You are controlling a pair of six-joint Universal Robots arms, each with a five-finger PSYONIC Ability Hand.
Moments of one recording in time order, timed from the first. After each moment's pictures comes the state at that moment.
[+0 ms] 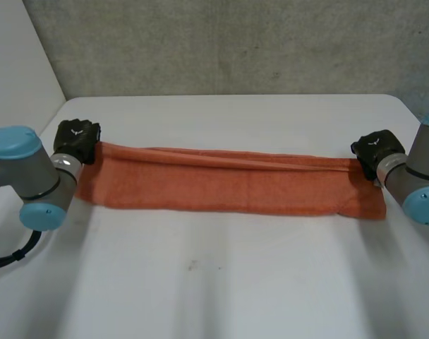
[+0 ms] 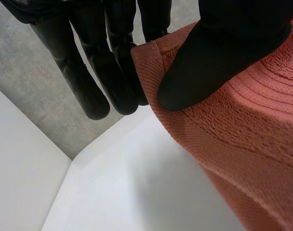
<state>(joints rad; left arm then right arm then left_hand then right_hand) 4.59 -2.45 -1.16 3.54 -1.47 3.53 1.68 -0.70 1.02 0.01 1.48 2.41 1.20 1.22 1.22 1.22 1.03 0.97 1.18 1.20 1.19 0.99</state>
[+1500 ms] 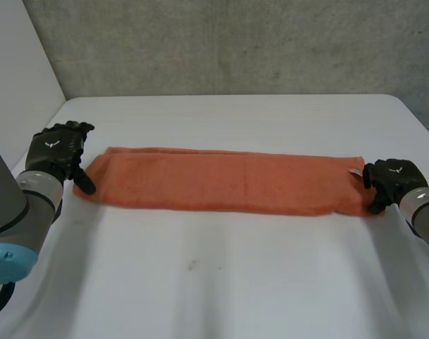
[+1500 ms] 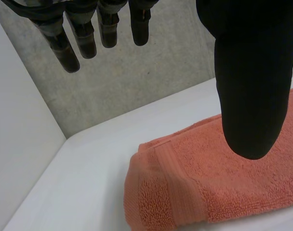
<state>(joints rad) 4.52 -1.88 -1.72 3.46 -1.60 3.25 1.57 -1.00 1.59 -0.22 1.35 2.71 0.18 0.16 0.17 0.17 0.03 0.64 0.74 0.74 0.74 0.54</state>
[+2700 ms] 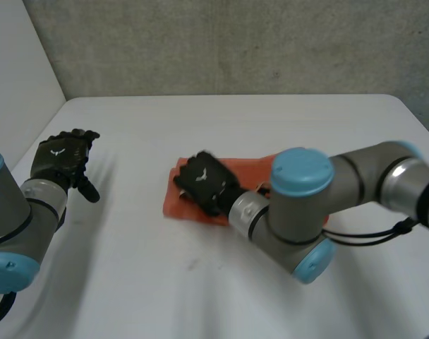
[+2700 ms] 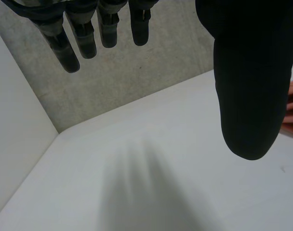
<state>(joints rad) 4.50 -1.88 -1.76 3.47 -1.60 3.26 2.28 -0.76 1.15 -0.21 1.21 2.54 0.18 0.16 0.17 0.17 0.03 0.90 1.09 1.09 1.09 0.91</state>
